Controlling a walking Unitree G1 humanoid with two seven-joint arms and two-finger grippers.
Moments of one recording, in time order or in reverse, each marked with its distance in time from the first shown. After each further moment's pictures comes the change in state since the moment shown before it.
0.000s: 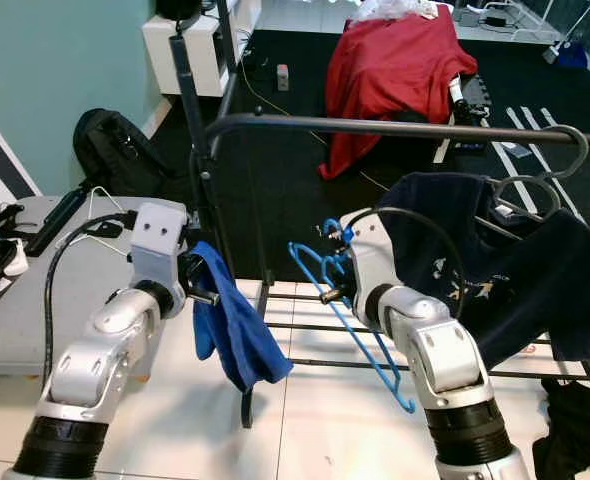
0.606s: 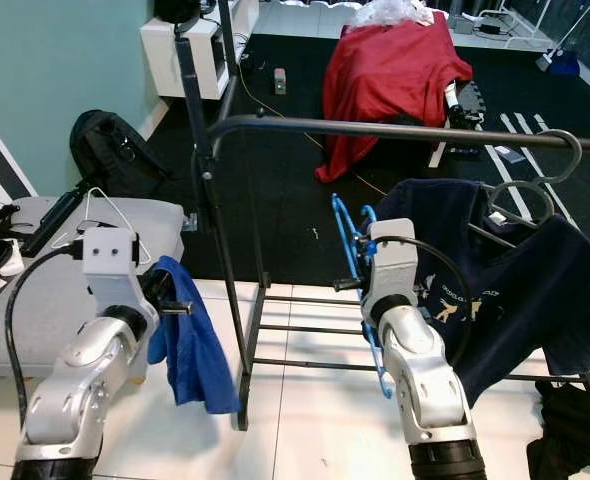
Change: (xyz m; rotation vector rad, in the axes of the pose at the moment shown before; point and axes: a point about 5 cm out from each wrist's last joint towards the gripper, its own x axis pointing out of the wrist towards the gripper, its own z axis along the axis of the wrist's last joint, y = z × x) left arm -0.020 0.016 -0.013 -0.106 -0.005 0.109; right arm -0.006 0.003 -0.009 0.091 -0.194 -0.145
